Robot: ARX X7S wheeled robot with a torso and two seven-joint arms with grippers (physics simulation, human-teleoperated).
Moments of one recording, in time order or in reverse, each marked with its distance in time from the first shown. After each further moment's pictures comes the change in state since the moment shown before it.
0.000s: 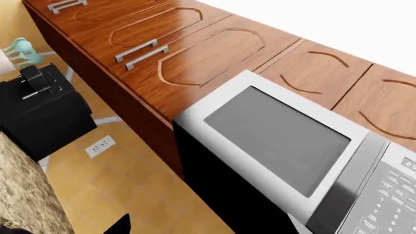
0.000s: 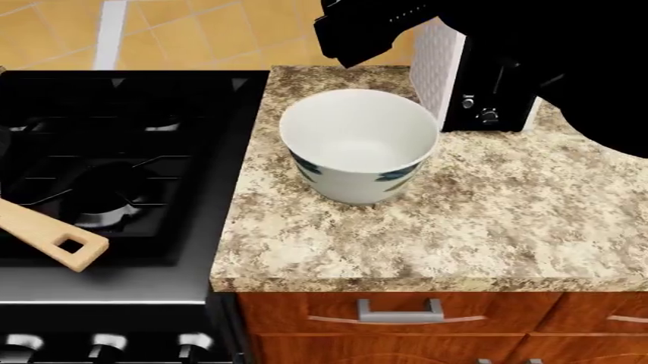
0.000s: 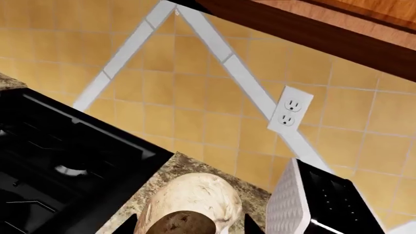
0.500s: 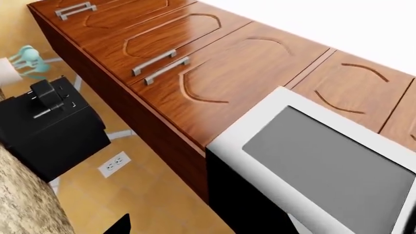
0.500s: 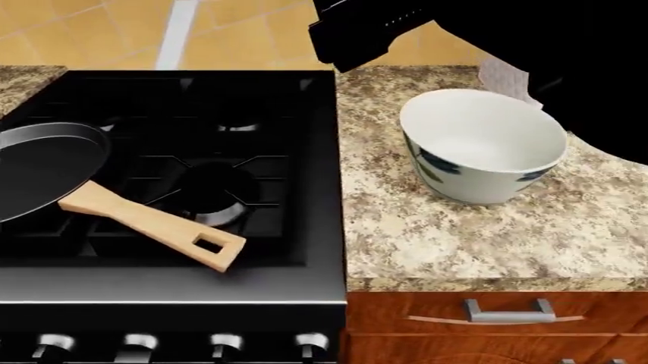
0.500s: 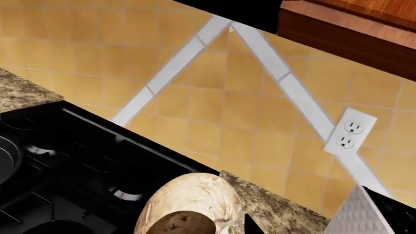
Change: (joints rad) left arm -0.003 0.001 -0.002 0.002 0.000 -0.007 -0.002; right arm -0.001 -0.007 0.007 -0.006 0.016 0.007 0.009
